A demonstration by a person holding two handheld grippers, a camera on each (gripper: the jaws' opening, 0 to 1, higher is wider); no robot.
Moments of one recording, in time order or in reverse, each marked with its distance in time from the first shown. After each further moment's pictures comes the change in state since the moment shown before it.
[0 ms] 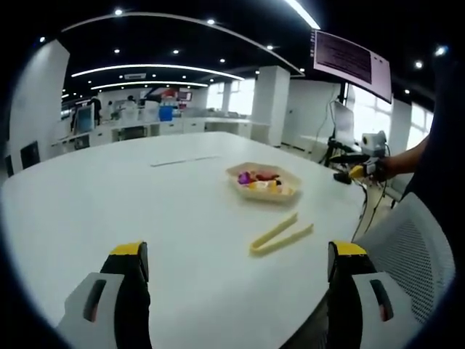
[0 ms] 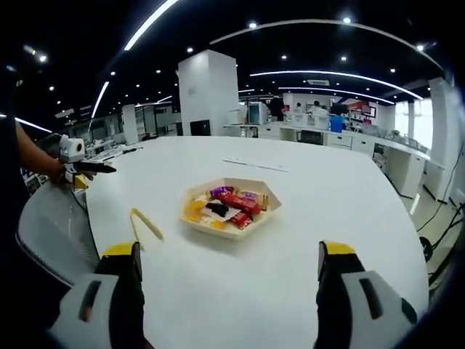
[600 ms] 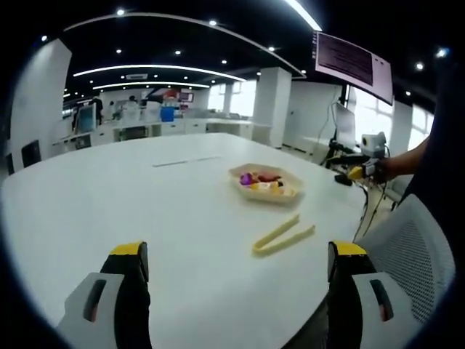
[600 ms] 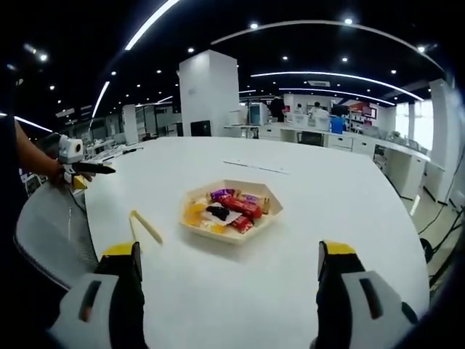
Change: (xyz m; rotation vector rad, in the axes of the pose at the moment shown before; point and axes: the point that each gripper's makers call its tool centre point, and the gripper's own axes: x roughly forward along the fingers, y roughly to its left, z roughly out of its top) left arm 0.000 0.004 0.000 -0.010 -0.006 0.006; right arm 0.005 0.001 0.003 0.004 -0.007 -0.004
